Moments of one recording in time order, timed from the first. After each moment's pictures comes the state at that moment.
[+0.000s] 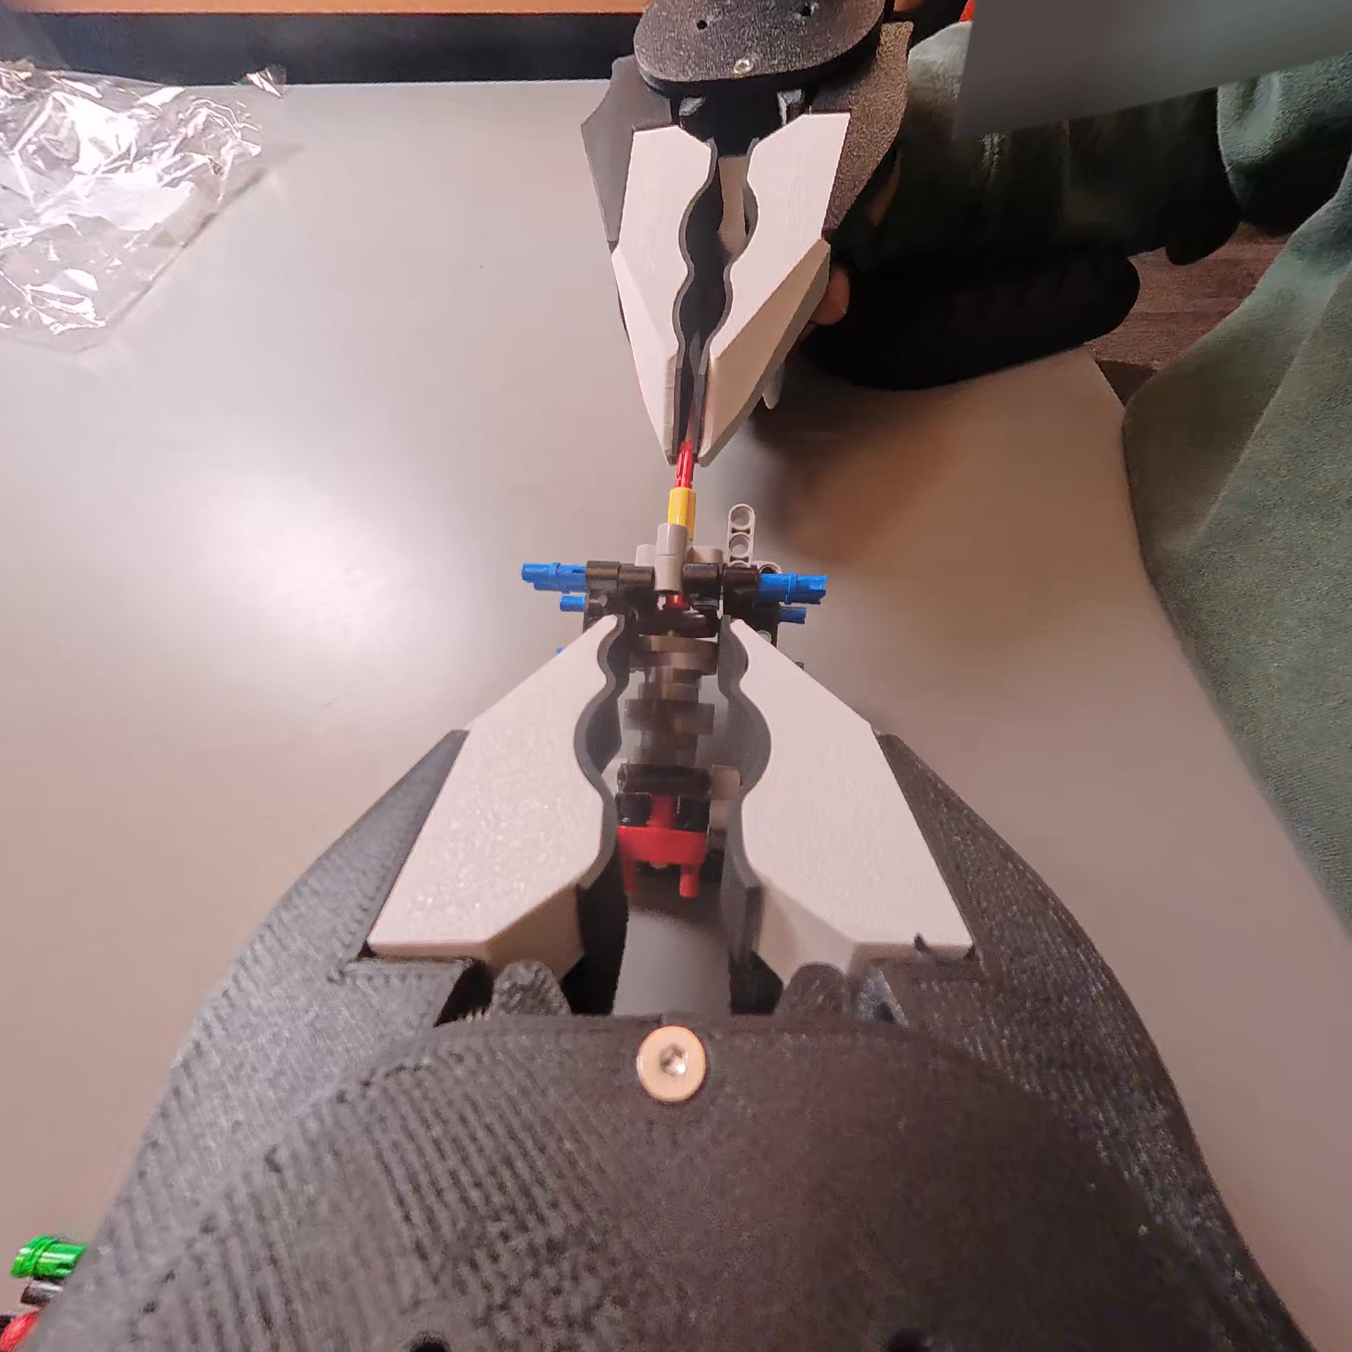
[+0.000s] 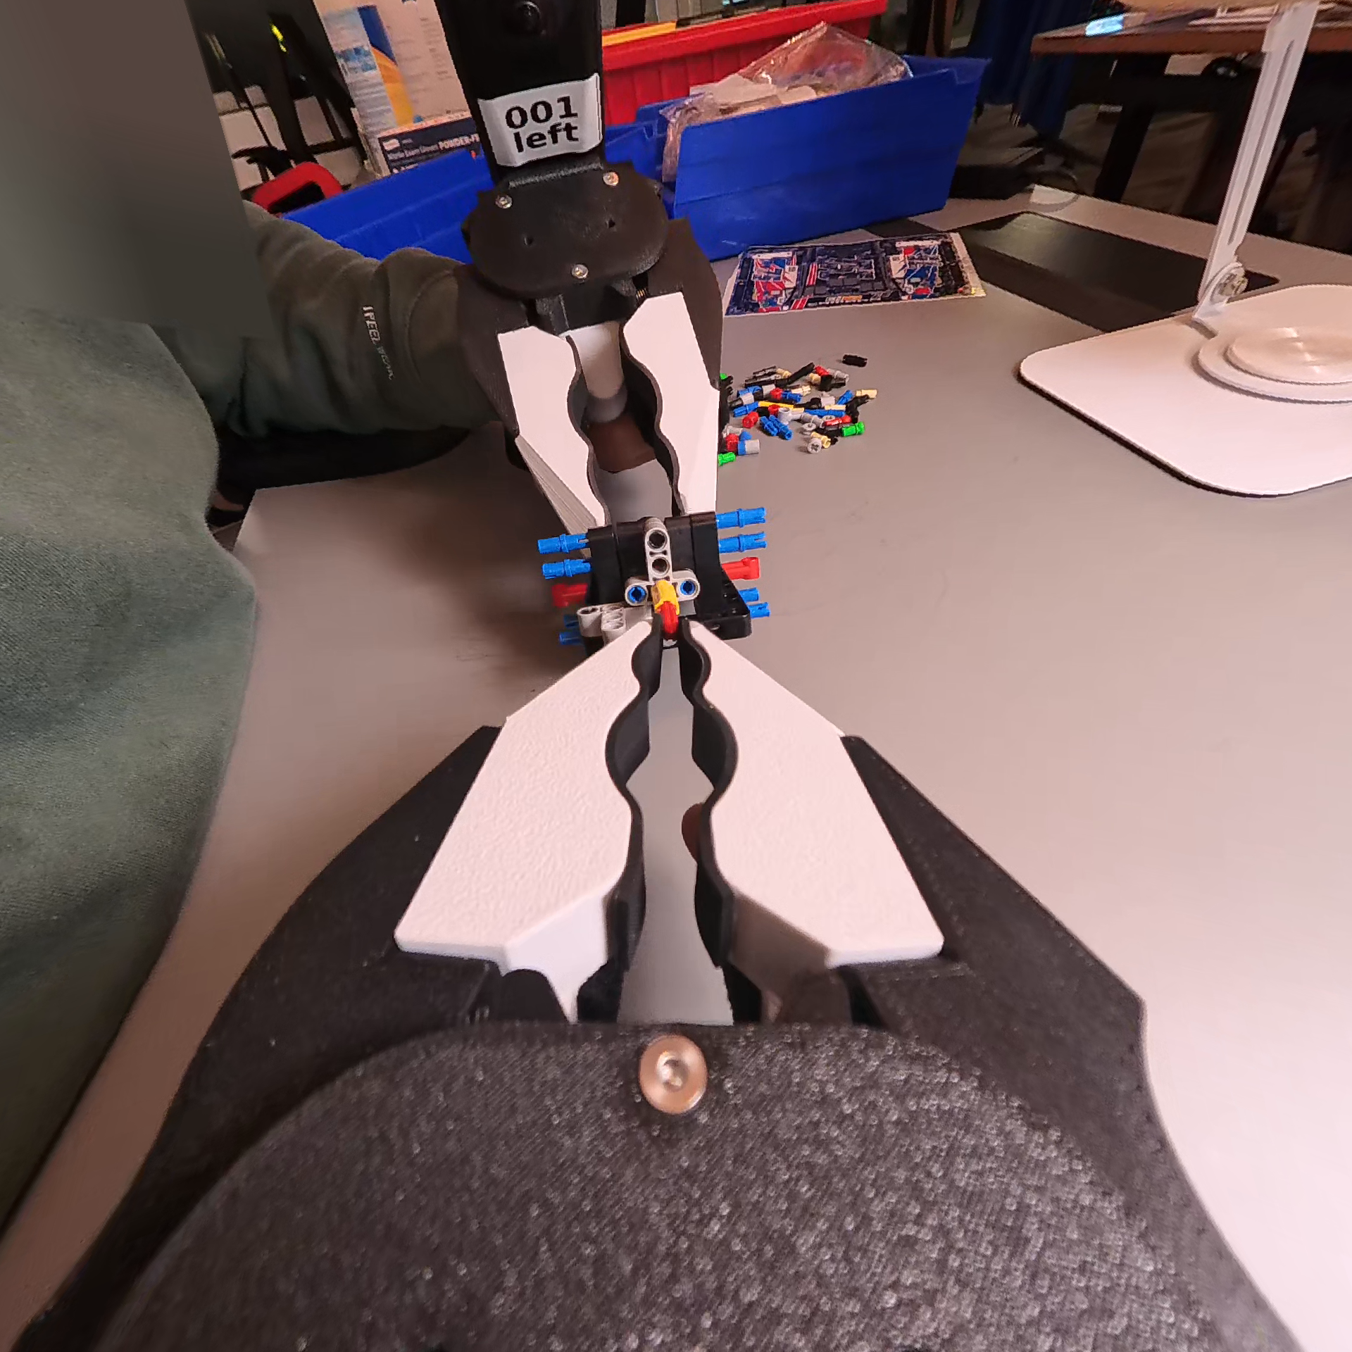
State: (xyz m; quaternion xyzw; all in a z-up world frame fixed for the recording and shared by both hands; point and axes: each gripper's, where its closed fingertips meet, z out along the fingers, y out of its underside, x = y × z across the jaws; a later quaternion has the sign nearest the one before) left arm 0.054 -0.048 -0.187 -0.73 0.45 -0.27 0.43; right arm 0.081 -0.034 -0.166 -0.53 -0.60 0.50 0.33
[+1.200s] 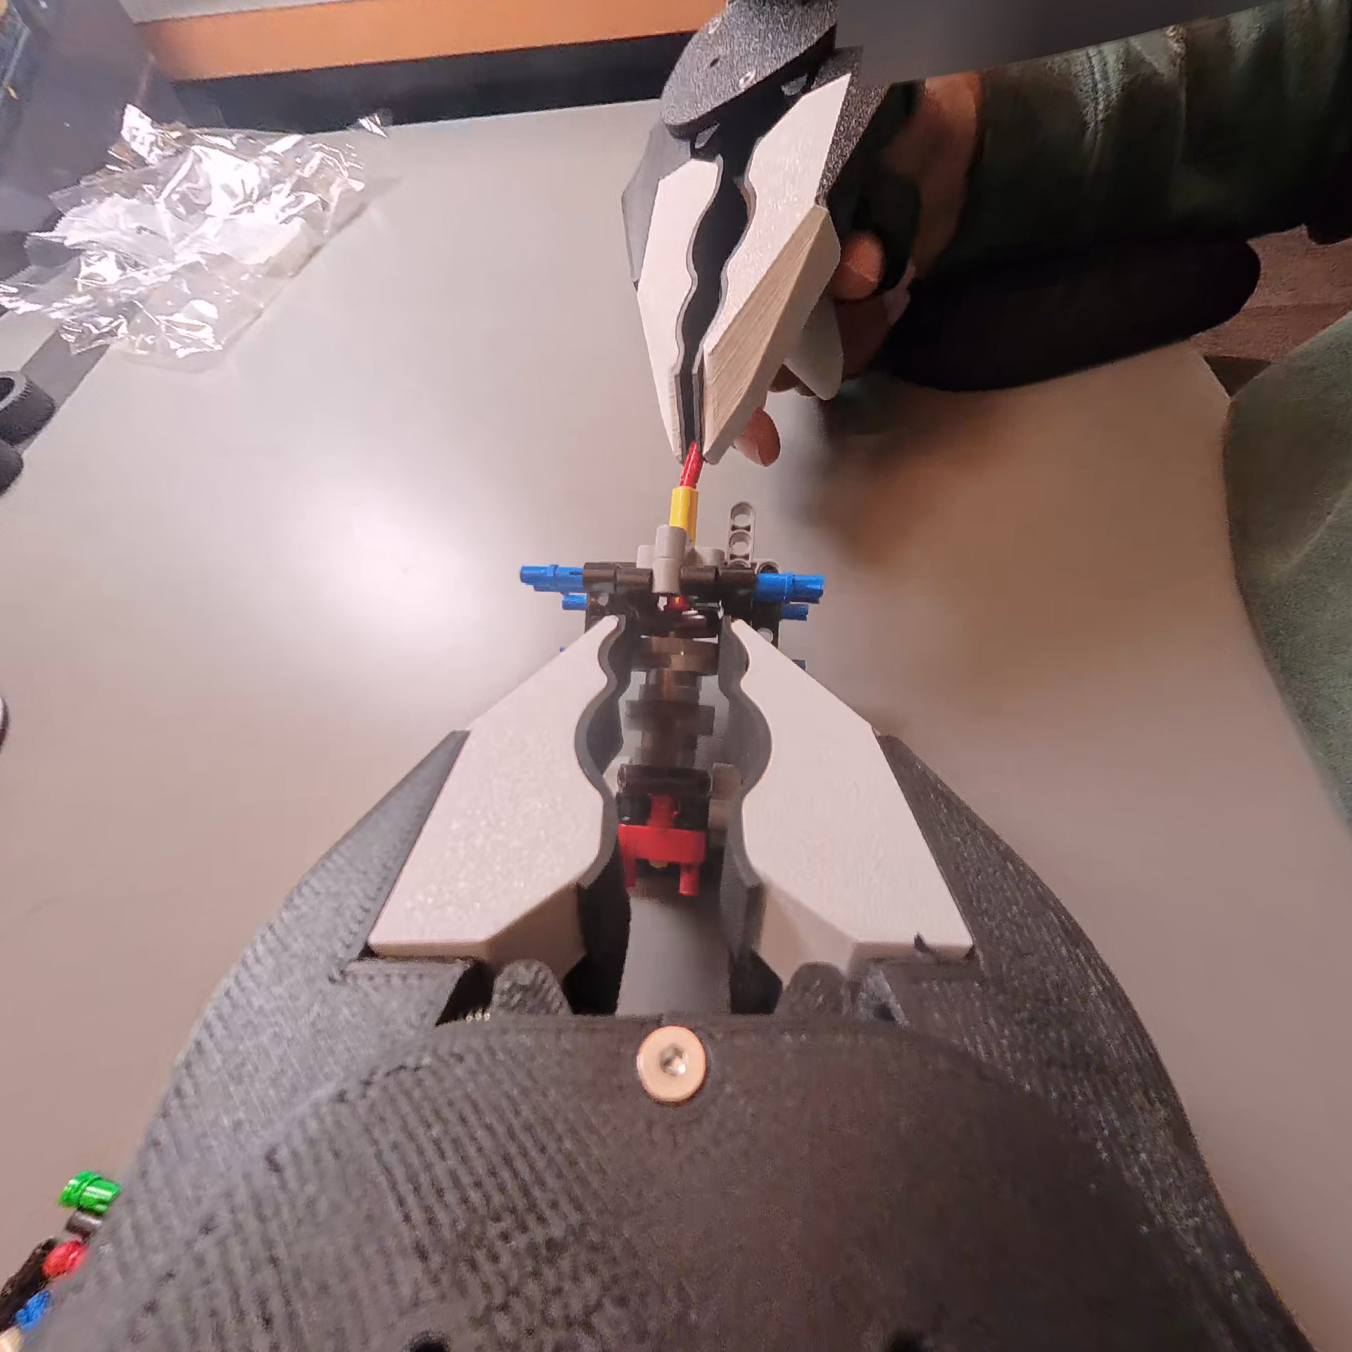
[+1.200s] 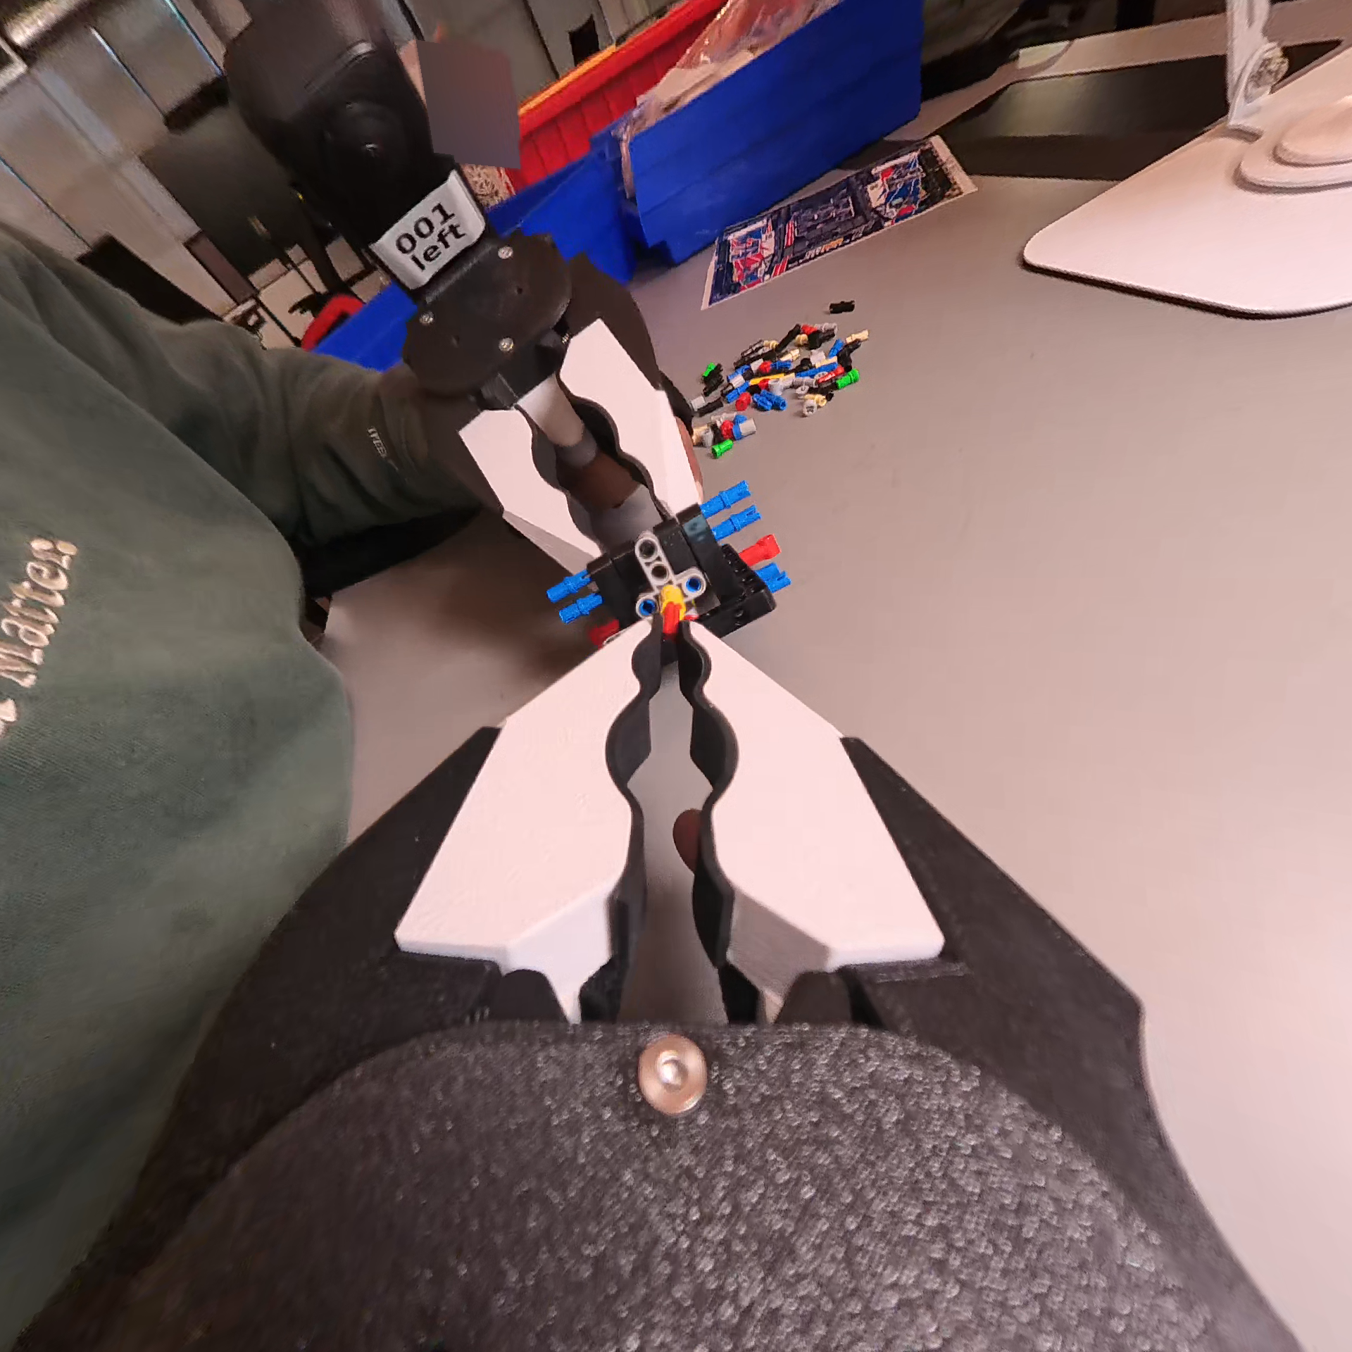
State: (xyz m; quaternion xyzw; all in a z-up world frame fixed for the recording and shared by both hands) left arm 0.053 -0.040 -0.189 -0.74 0.44 -0.22 0.47; right arm 0.079 -0.027 -0.167 -0.60 -0.52 0.55 0.25
